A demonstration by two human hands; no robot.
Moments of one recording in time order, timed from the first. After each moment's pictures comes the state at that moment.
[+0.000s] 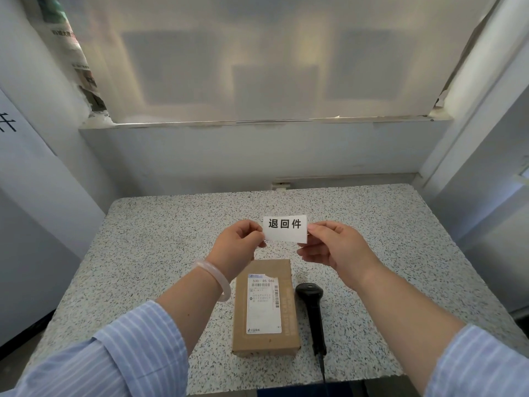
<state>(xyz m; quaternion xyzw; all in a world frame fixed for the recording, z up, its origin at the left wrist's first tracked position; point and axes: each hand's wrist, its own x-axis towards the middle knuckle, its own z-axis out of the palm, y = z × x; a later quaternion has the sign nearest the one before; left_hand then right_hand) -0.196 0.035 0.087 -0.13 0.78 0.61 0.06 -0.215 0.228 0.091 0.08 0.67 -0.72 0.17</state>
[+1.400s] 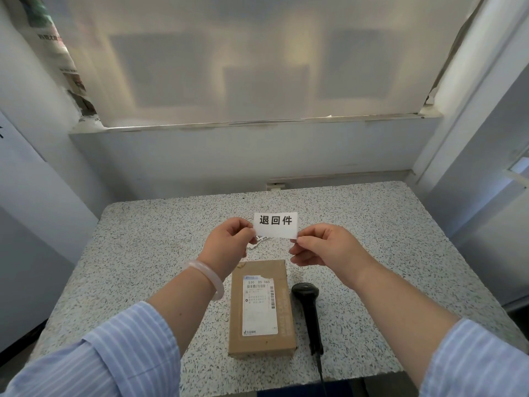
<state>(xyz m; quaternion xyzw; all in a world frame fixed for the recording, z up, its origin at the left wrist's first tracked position) -0.202 0.034 0.088 -0.14 0.77 0.61 0.04 -0.214 0.234 0.093 0.01 0.72 -0.67 0.20</state>
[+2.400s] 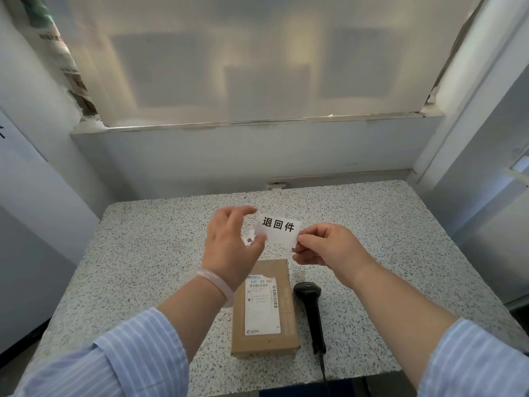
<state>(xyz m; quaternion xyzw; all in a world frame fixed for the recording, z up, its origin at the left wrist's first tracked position) -0.193 0.035 0.075 -0.03 0.93 0.34 -0.12 -0.215 0.228 0.089 0.05 0.71 -0.68 0.18</state>
